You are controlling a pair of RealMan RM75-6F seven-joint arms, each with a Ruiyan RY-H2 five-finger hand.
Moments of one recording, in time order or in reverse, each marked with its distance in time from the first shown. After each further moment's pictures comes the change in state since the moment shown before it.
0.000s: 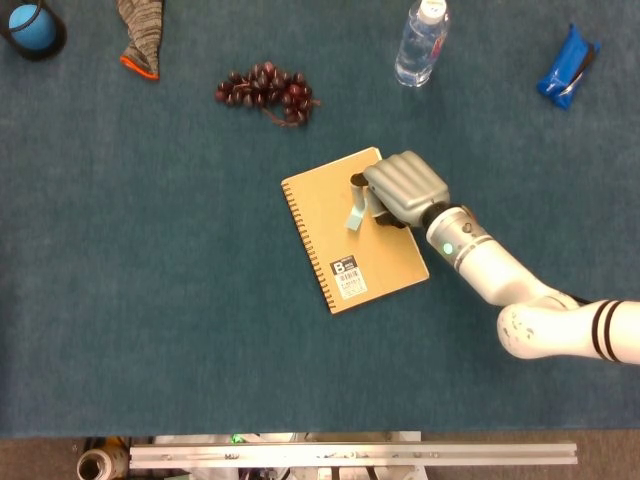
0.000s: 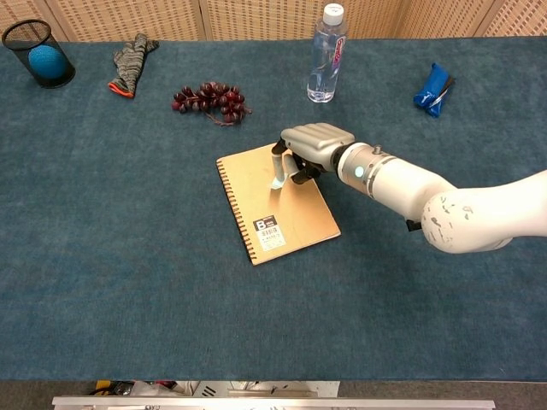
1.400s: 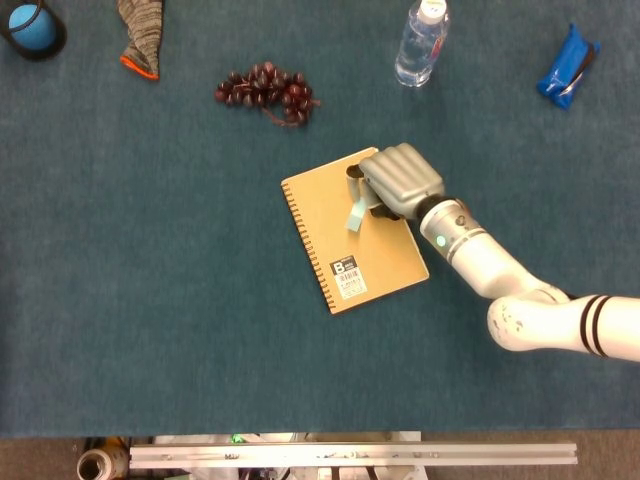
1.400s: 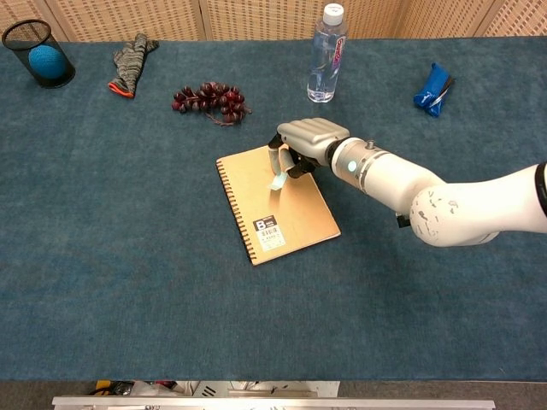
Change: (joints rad) left arm 0.000 0.003 -0.003 0.000 -0.002 0.000 0.000; right arm 0.023 -0.035 0.020 0.066 0.018 -0.014 0.000
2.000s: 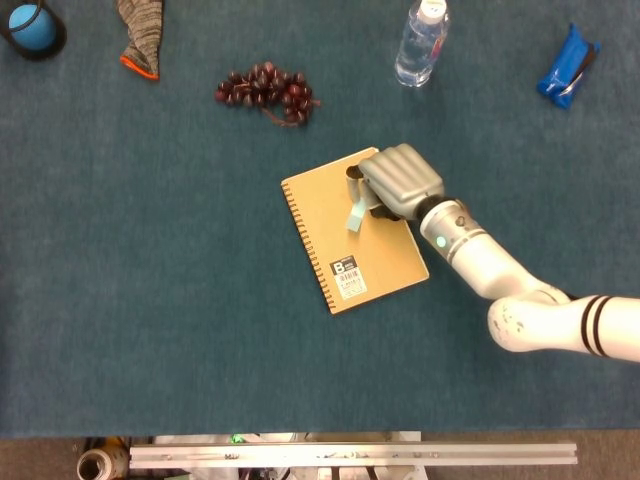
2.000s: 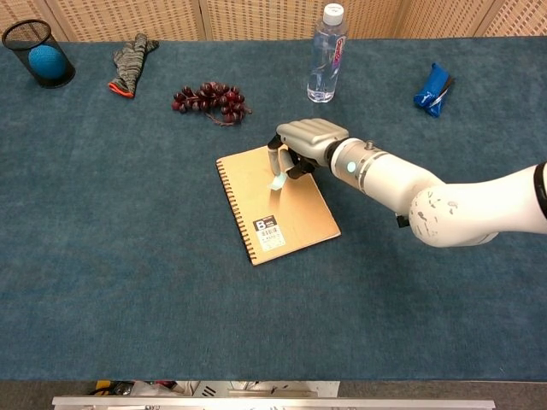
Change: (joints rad) left arm 0.005 0.002 0.003 0.001 0.002 0.006 -0.003; right arm -0.006 0.010 -0.004 -0.018 -0.008 0.008 -0.002
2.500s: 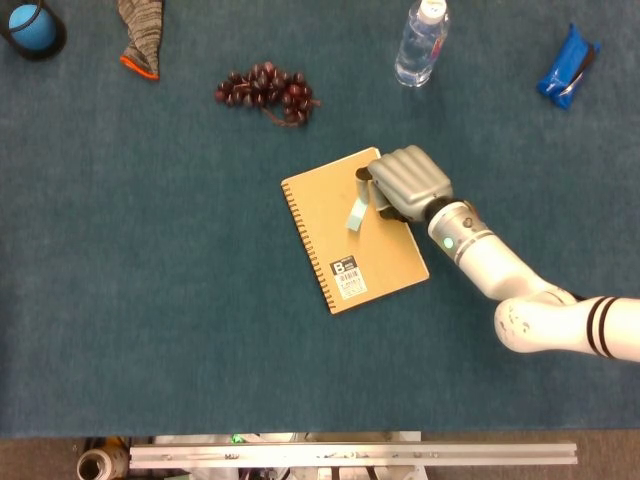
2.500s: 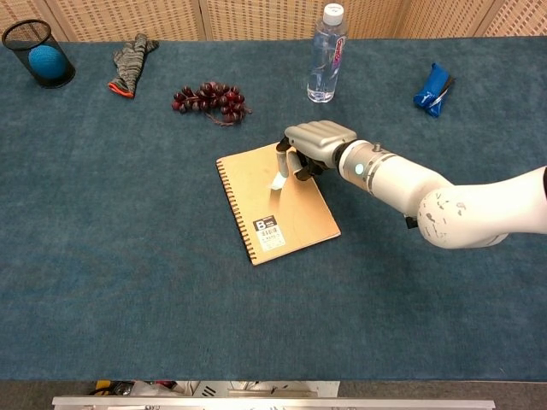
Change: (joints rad) left arm 0.003 0.001 0.002 -0.004 0.001 0.004 0.005; right arm -0.008 0.005 -0.017 0.005 0.015 -0.003 -0.015
